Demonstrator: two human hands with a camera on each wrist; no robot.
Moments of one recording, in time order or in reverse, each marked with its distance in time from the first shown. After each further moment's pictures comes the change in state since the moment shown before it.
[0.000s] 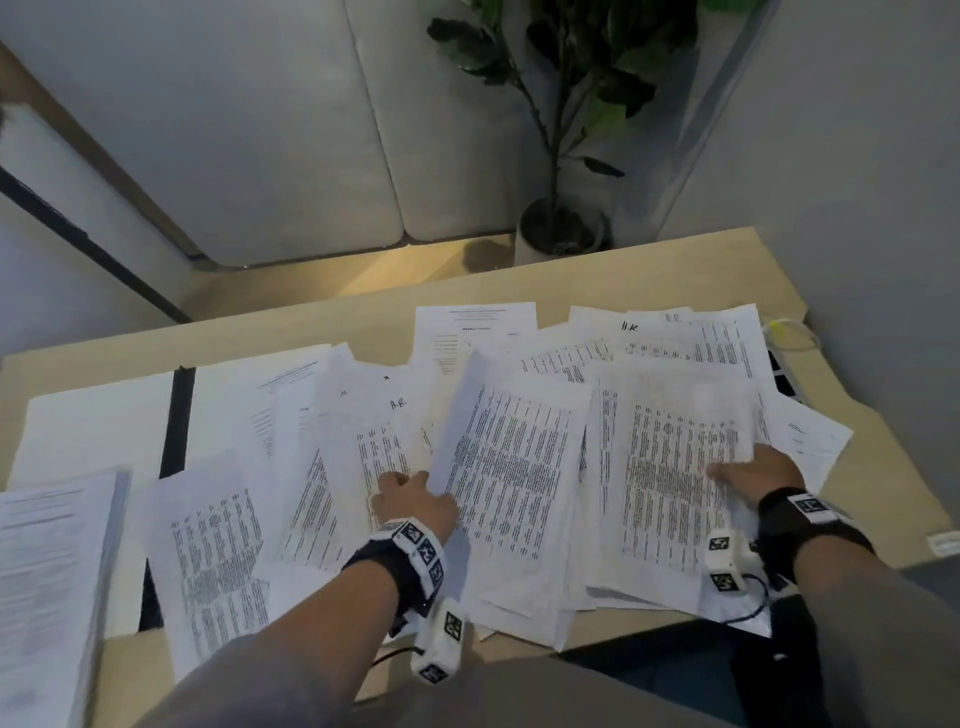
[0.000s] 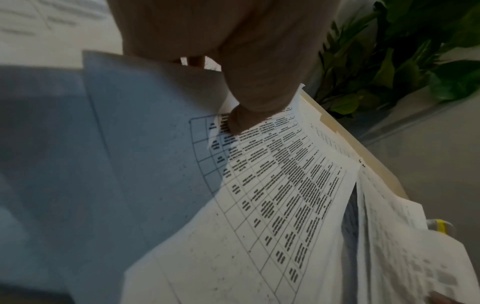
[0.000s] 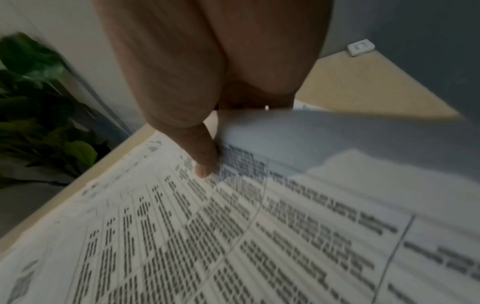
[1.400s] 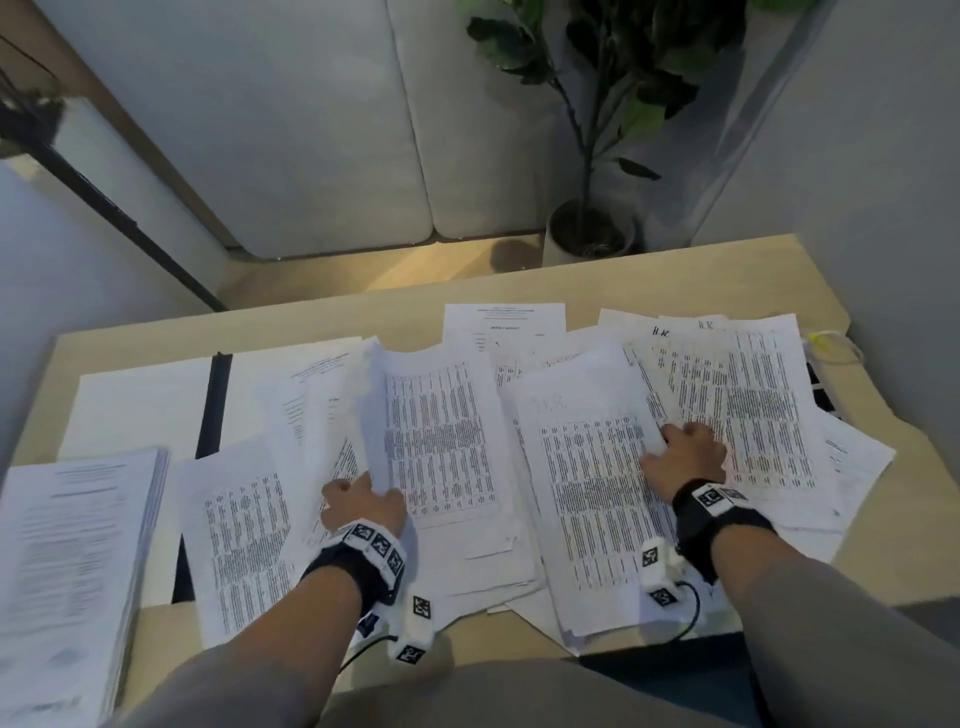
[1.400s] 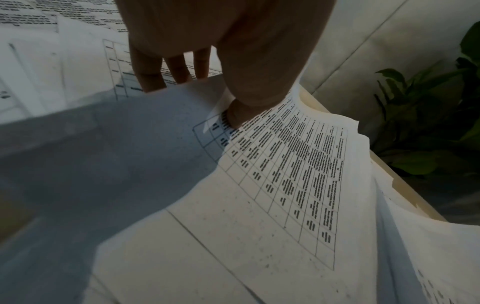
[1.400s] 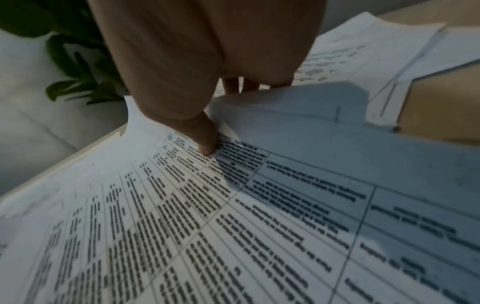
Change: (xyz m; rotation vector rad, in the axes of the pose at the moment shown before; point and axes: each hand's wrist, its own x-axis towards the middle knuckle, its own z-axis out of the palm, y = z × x) left_hand 0.023 -0.068 -0.026 -0.238 0.228 -0.259; right_hand -0.046 -0.074 0.084 -0.297 -0.014 -0.342
